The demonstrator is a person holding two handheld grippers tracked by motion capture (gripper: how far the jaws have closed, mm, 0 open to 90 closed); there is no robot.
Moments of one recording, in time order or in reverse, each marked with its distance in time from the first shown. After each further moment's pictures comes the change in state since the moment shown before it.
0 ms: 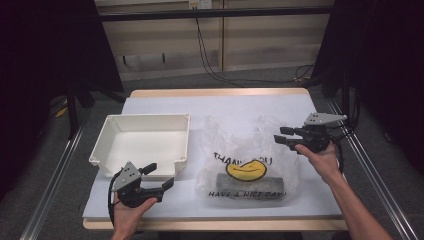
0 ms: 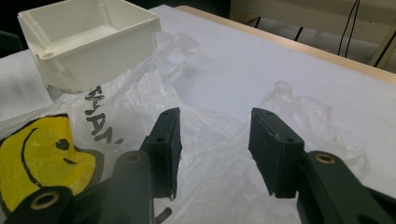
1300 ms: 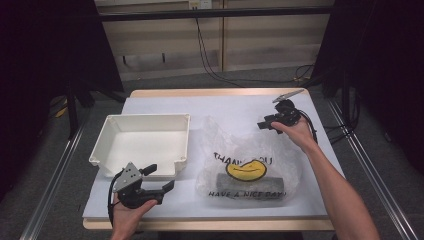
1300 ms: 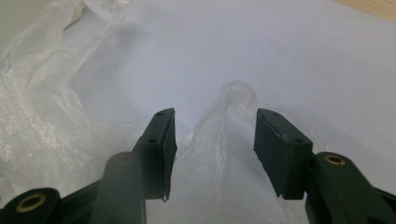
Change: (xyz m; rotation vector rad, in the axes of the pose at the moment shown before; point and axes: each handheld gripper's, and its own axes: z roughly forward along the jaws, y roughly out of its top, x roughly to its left) left arm 0.002 -0.001 0.000 0.028 -0.011 0.009; right arm -0.063 0.025 0.104 0.300 -0.006 0.082
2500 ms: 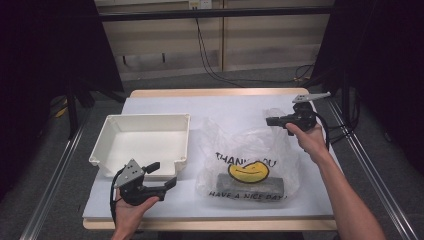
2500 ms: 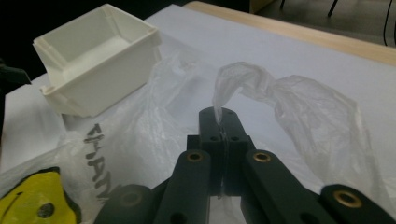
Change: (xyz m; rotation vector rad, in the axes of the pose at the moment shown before) left arm 0.000 0.009 0.006 -0.013 -0.035 -0.020; right arm 0.028 -0.014 -0.068 -0.260 0.147 0.027
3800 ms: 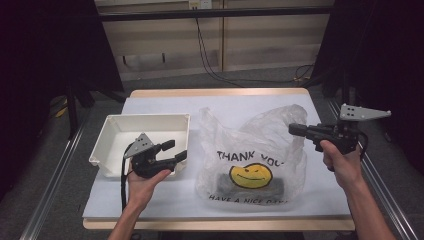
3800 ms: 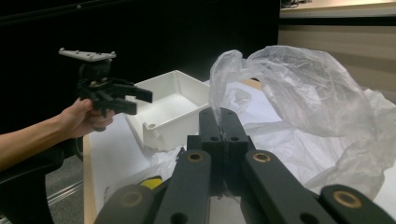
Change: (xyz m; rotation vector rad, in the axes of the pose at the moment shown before) left arm 0.017 0.057 0.043 -0.065 -0.059 -0.014; right arm 0.081 -0.008 -0.101 -0.268 0.099 -0.115
